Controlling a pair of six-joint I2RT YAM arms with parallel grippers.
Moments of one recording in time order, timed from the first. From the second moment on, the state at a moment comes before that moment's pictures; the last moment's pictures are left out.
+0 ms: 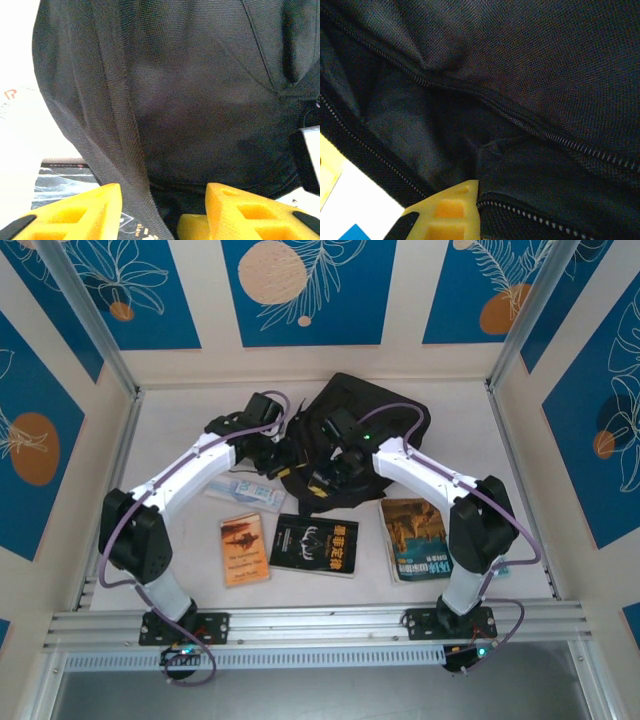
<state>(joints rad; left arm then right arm) -0.53 1.69 1.47 -0.83 0.32 -0.82 0.67 1.74 1.43 -0.84 -0.39 1.12</state>
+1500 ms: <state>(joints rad) -0.50 1.54 1.26 -0.96 0.27 -0.41 0.61 1.84 1.60 -0.83 0.13 -0.01</state>
